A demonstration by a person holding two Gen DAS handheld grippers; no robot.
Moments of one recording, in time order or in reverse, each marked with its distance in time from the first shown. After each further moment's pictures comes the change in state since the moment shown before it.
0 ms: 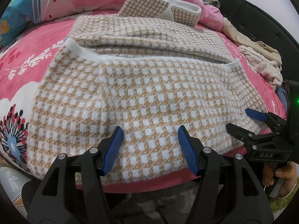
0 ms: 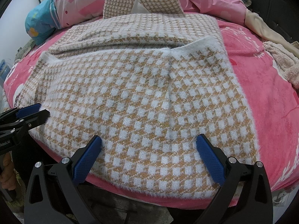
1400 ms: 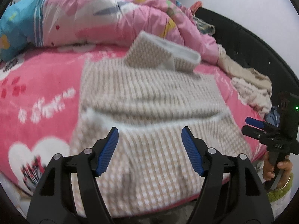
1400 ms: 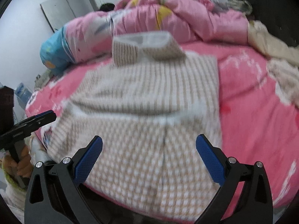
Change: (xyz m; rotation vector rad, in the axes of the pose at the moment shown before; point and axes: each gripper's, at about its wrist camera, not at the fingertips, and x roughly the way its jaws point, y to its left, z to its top) left arm -0.059 0.033 0.098 -0.012 -0.152 -0.060; right arm -0.076 -0.047 0.069 0.035 -0.168 0.198
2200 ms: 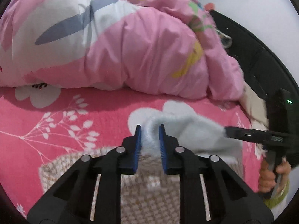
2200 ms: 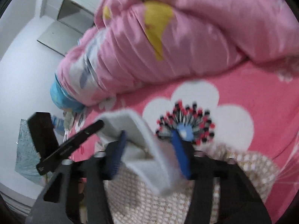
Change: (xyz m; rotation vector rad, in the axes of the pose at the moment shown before) left arm 0.189 0.021 0.211 -0.016 0.038 -0.054; right arm 0.205 -0.079 0.218 0.253 0.219 0.393
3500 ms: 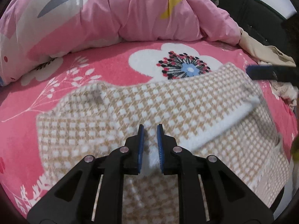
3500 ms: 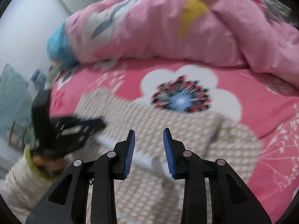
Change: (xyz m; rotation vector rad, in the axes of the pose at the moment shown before) left arm 0.004 -0.009 -0.107 0.216 0.141 0.114; right arm -0.008 0.029 -0.061 -0.285 0.036 -0.275
